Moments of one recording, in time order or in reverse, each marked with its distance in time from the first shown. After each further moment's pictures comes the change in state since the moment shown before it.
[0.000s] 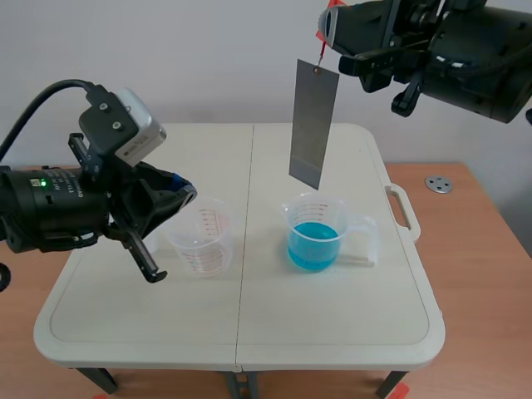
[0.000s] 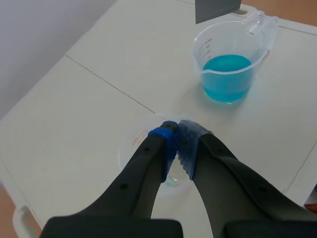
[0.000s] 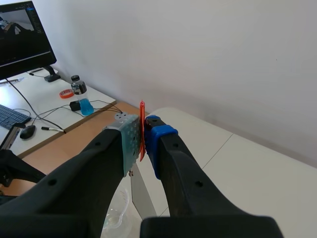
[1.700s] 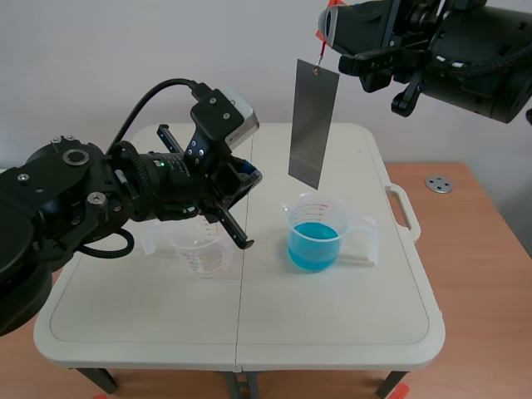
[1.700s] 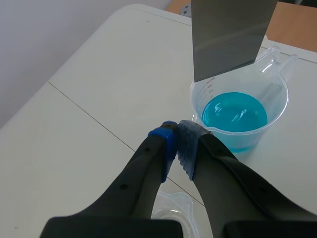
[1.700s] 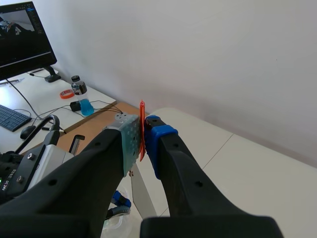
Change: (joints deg) left arm -15.4 13.9 10.8 -16.8 8.0 3.8 -0.1; right arm 0.0 0.0 0.0 0.0 0.1 0.0 0.0
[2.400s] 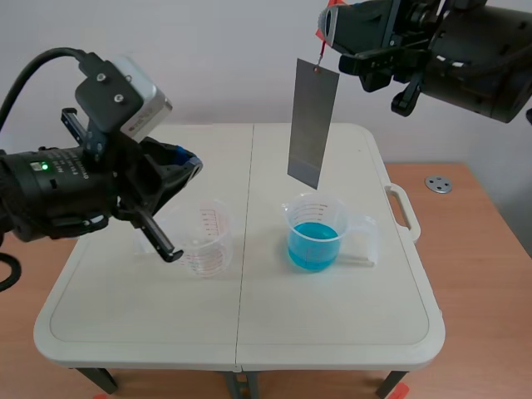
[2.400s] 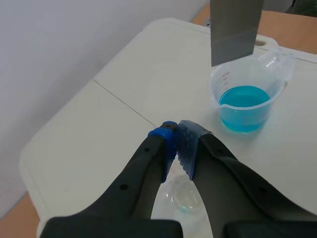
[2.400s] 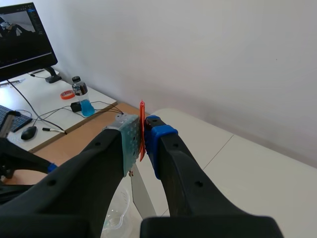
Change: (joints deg) left arm 19.1 -11.3 -12.8 23.3 -3.9 1.0 -0.7; right arm 0.0 0.0 0.0 0.0 0.2 0.0 0.0
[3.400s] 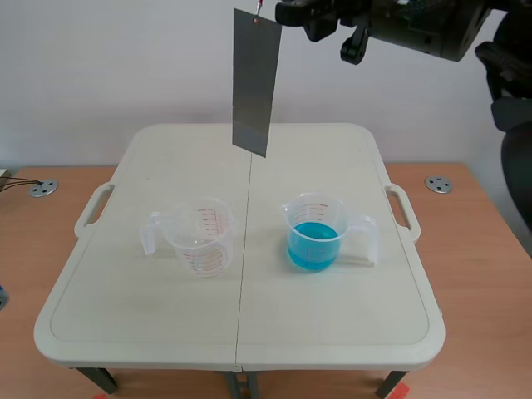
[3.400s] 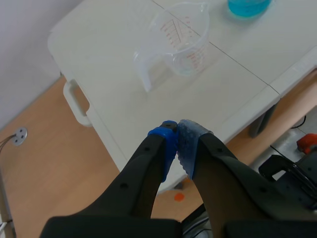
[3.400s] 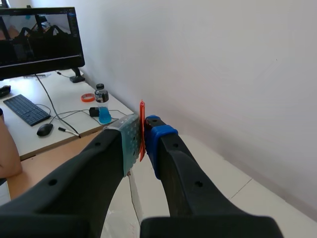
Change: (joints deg) left arm 53.9 -2.1 -36.5 13.5 0.0 0.0 -20.4; right arm 8.3 -0.2 -10.0 0.0 -1.8 0.0 0.2
